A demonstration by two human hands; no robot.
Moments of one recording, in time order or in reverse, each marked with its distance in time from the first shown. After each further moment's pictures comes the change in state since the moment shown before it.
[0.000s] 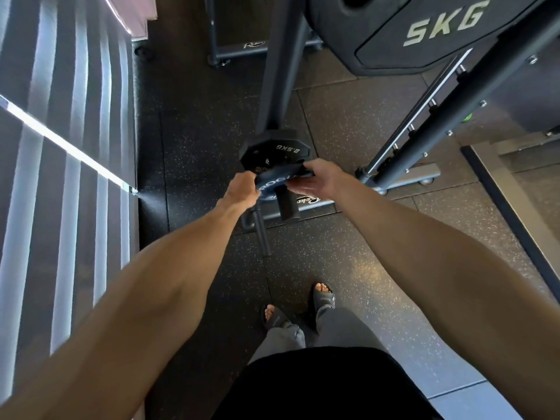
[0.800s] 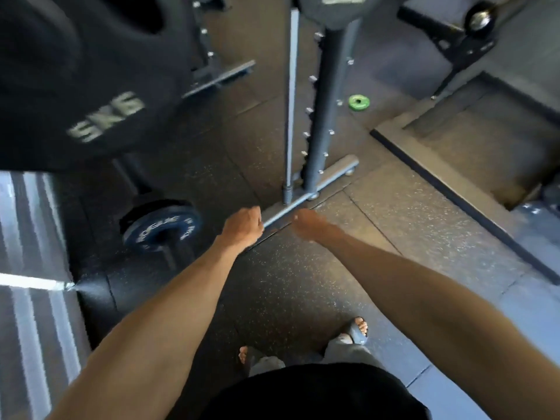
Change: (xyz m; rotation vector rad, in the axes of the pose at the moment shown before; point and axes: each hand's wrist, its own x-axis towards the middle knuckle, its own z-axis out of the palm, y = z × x) left_hand -0.017 0.253 0.111 0.365 -0.125 0.355; right_hand -0.047 0.017 -0.271 -1.291 0.341 -0.282
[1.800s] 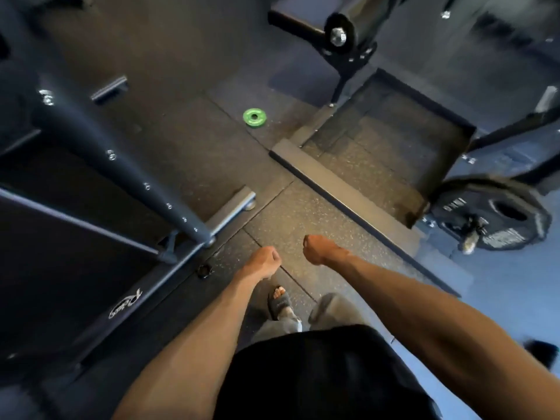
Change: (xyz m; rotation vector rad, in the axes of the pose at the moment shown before) left_hand 0.305 0.512 0.109 -0.316 -0.500 -0.013; right_hand 0.111 0.511 -0.271 0.030 -0.133 0.323
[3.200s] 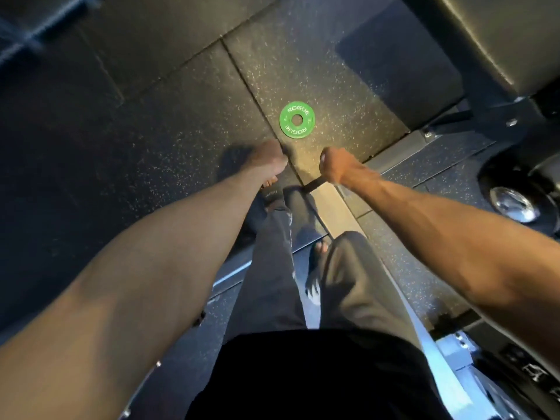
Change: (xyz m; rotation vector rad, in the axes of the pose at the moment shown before) left_hand 0.742 0.176 -0.533 -0.054 0.061 -0.291; right_hand 0.759 -0.141 -0.512 -0.092 -0.139 -0.084
